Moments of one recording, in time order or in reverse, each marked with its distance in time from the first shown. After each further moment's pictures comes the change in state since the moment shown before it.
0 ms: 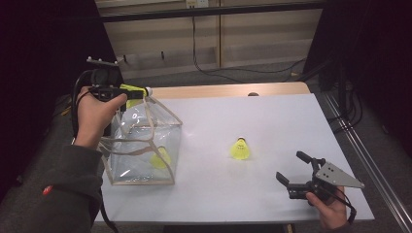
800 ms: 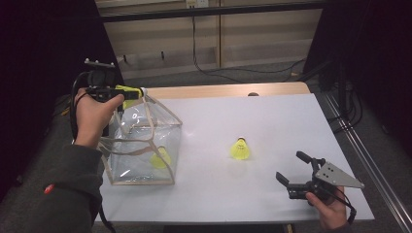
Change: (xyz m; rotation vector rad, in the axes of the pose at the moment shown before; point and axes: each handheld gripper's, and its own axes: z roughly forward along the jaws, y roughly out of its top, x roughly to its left) left arm 0.012 -0.004 0.004 -0.002 0.061 -0.023; right arm 0.000 0.000 0.000 0.000 0.000 -0.001
